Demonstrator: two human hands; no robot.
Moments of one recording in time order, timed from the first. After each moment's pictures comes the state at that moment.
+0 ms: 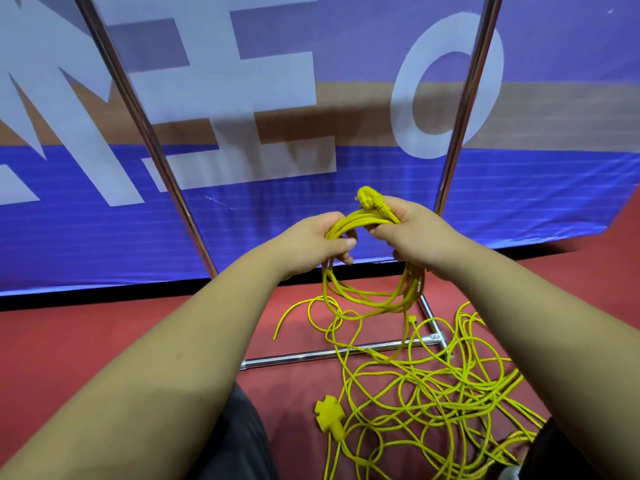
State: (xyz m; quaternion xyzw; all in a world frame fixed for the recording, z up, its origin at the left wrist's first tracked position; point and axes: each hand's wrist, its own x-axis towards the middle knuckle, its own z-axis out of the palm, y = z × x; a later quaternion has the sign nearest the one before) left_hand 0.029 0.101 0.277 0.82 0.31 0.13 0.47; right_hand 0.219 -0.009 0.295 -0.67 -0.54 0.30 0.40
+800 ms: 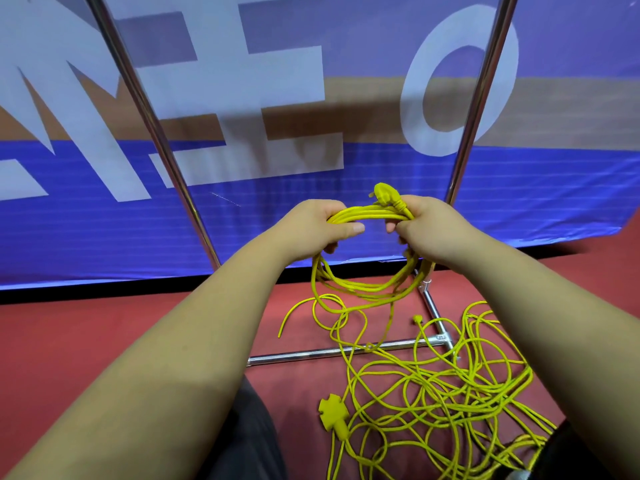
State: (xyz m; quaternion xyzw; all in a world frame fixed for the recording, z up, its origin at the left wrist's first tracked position) left_hand 0.030 0.115 0.292 0.85 0.34 0.17 0.38; right_hand 0.230 -0.005 0.298 -0.73 -0.54 0.24 0.33
